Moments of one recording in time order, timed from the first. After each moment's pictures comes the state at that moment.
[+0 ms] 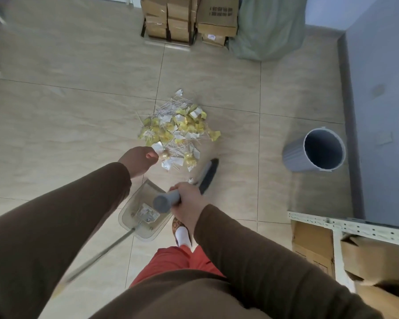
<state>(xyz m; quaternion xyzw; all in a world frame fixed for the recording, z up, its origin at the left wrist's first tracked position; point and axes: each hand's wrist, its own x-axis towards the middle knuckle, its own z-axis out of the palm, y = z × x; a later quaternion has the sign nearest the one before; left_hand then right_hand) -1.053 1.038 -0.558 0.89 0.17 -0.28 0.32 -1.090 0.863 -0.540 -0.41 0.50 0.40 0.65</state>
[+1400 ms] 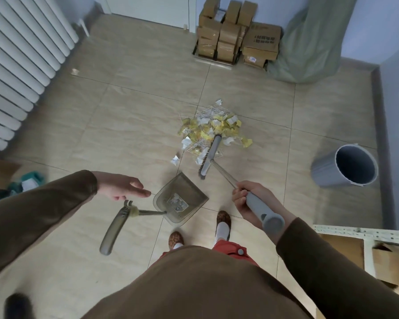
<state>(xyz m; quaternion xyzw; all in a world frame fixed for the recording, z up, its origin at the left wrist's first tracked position) -1.305 1.150 -0.452 0.76 0.24 -0.52 0.31 -1.208 0.807 -0.428 -0.34 0.41 0.48 0.70</state>
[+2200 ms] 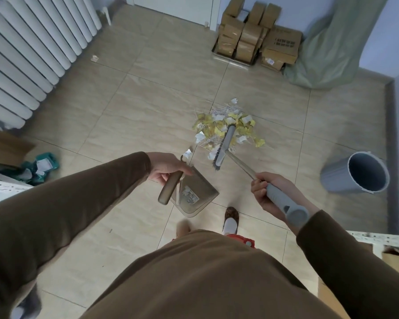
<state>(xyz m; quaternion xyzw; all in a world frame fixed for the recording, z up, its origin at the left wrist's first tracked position) -1.311 1.116 -0.444 0.69 0.32 -0.41 0.50 -1.244 0.840 -0.415 -0.44 0.37 0.46 0.68</state>
